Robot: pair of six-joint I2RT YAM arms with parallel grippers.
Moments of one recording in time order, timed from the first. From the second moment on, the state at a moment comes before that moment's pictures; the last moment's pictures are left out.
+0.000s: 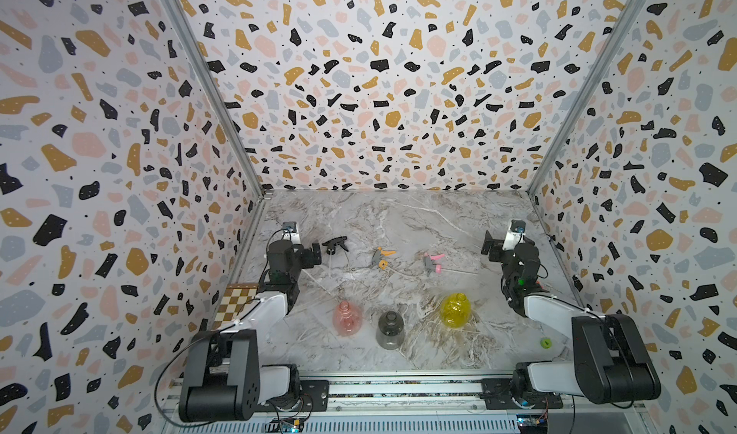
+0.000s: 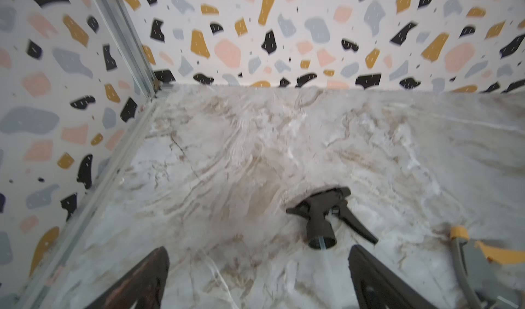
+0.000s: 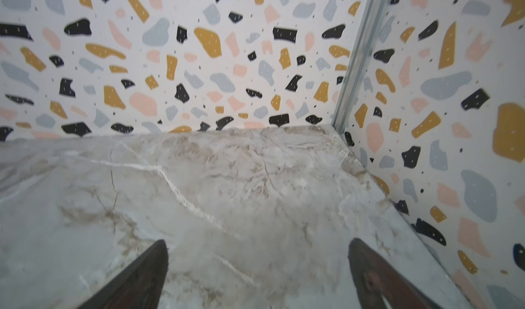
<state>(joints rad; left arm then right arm) 0.02 1.24 0.57 0.34 -0.03 -0.04 0.12 1.32 0.53 0.62 0.24 0.01</state>
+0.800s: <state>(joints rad) -0.07 0.94 0.95 -0.42 0.02 -0.68 0.56 1.02 0.79 0.02 0.07 0.33</state>
